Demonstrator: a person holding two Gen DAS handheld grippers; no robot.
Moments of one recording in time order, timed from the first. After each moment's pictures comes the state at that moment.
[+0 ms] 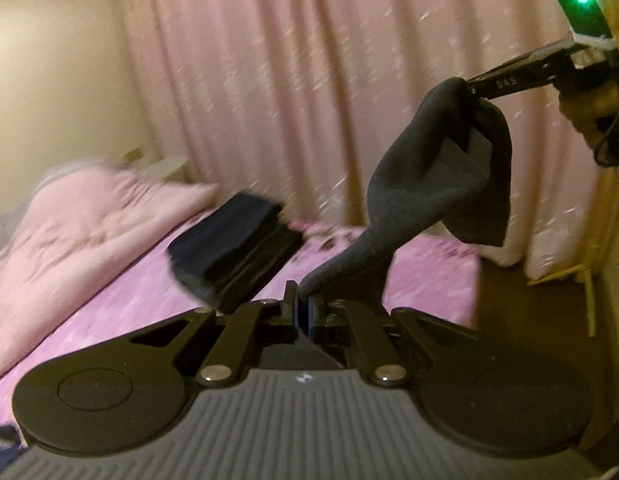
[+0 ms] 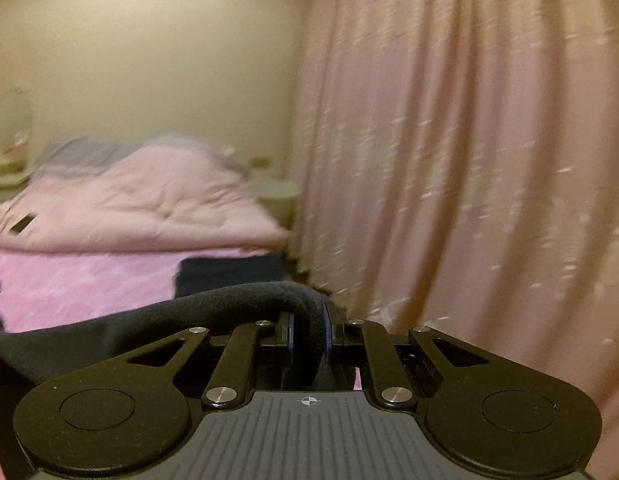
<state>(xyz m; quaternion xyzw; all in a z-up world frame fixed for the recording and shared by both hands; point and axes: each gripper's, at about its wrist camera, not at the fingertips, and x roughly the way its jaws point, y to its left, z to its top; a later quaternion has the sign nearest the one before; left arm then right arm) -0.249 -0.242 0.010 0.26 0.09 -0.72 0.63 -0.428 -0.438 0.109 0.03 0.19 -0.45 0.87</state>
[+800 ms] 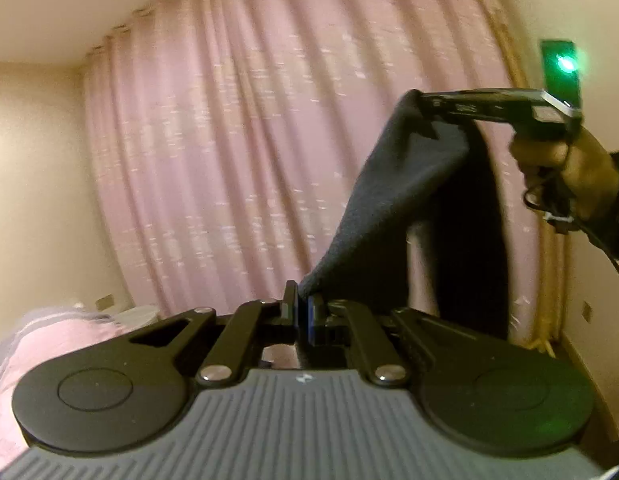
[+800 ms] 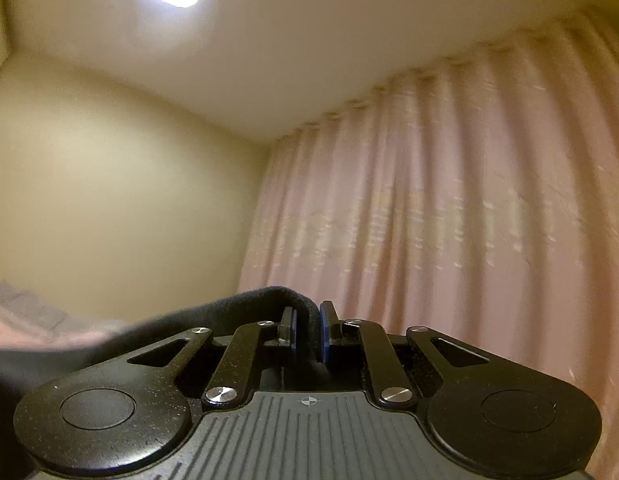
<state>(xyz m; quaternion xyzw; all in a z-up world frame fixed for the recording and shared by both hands) -0.162 -0.138 0.183 0.13 -0.05 -0.80 0.59 -0.354 -0.331 0.294 -0.14 -0.03 -0.50 0.86</state>
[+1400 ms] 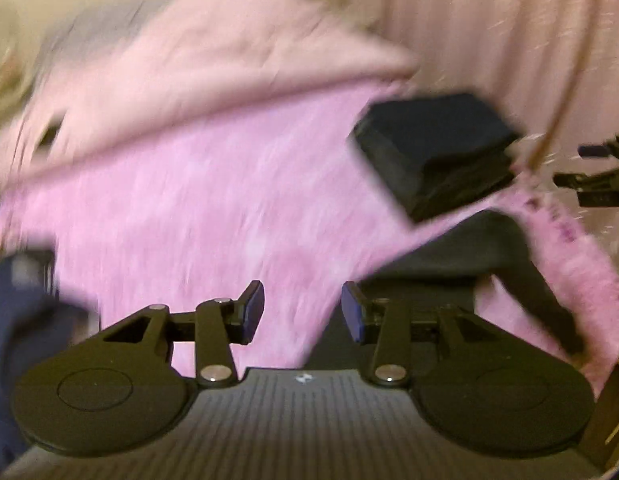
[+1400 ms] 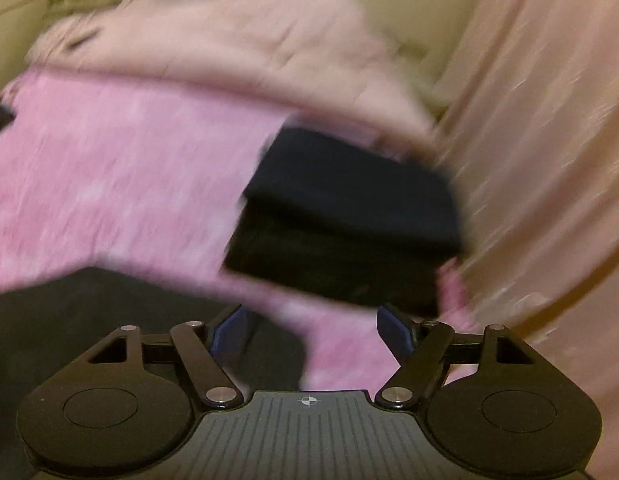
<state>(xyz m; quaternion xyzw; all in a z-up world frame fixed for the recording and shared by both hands) 0.030 -0.317 -0.130 0.26 0.39 -0.49 0.74 -0.075 -0.633 -0.118 -0.02 0.46 -0.22 0.86</state>
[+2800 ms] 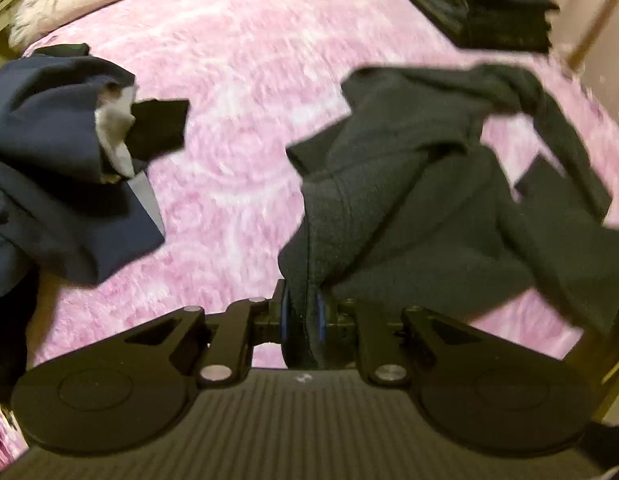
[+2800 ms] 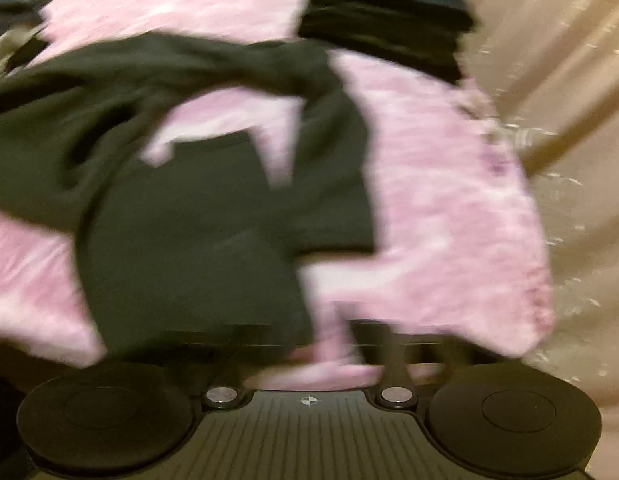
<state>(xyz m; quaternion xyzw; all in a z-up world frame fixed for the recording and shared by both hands) 0.049 -0.121 -0.237 0.36 0.44 -0.53 0.63 -0.297 -0.450 -0.188 0.03 0.58 -0.22 0.79</state>
